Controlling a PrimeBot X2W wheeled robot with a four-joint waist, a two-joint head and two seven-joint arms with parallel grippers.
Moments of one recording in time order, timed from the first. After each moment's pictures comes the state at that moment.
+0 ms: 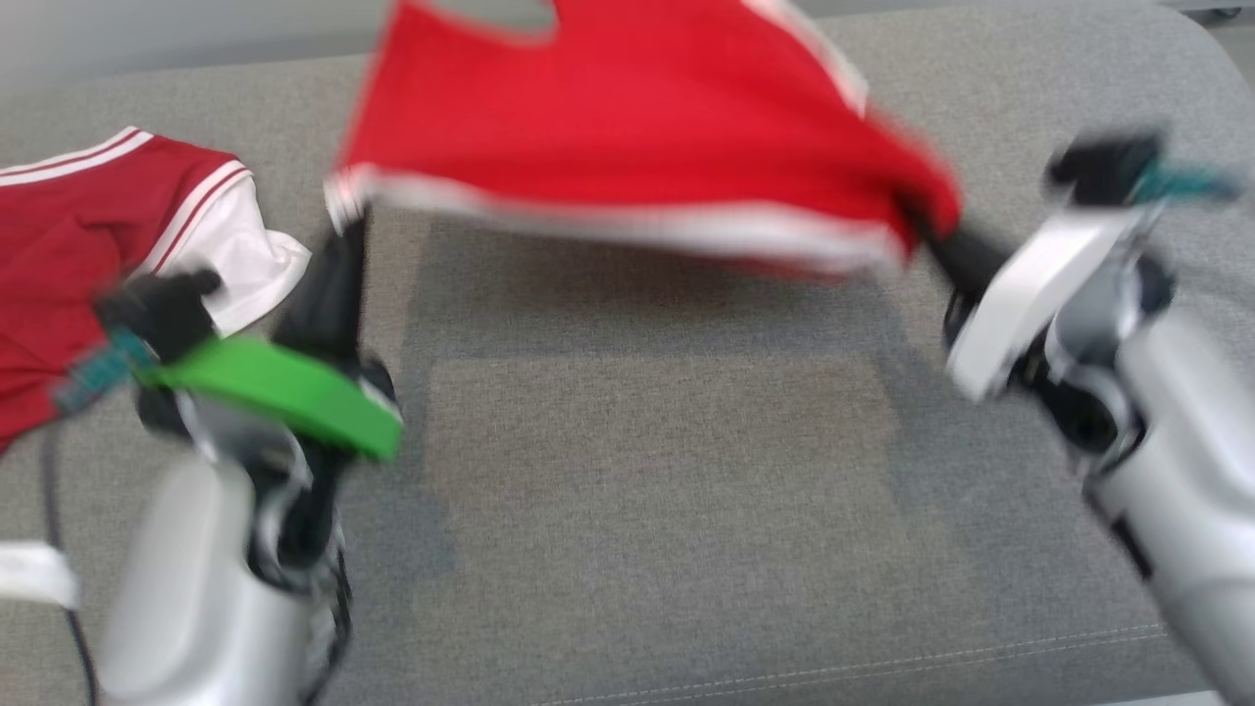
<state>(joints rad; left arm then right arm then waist) -0.47 0.11 -0.20 0.14 -0.67 -0.11 -0.04 -0.60 -0.36 0.44 0.27 0.74 0.12 0.17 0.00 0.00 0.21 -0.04</state>
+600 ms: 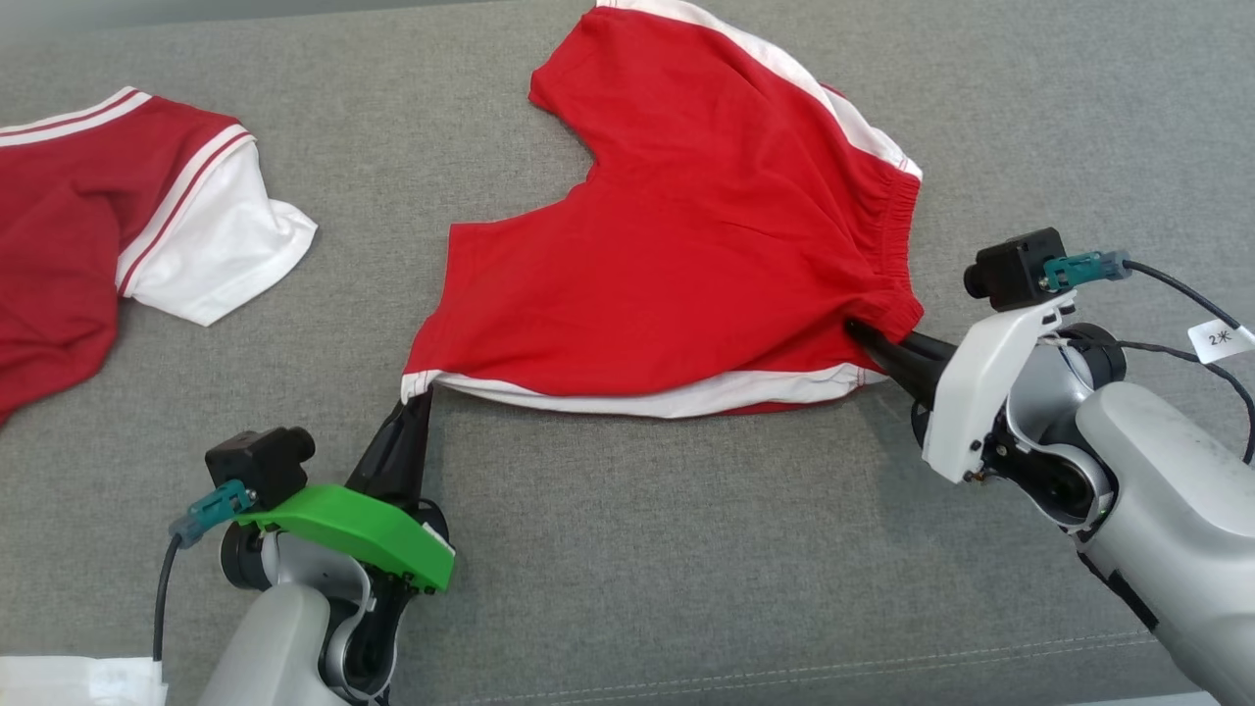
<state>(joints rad) -0.25 0.06 -0.29 0.36 -0.69 -0.11 -0.14 -0.50 -0.41 0.68 0.32 0.85 0.12 0.25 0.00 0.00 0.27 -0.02</state>
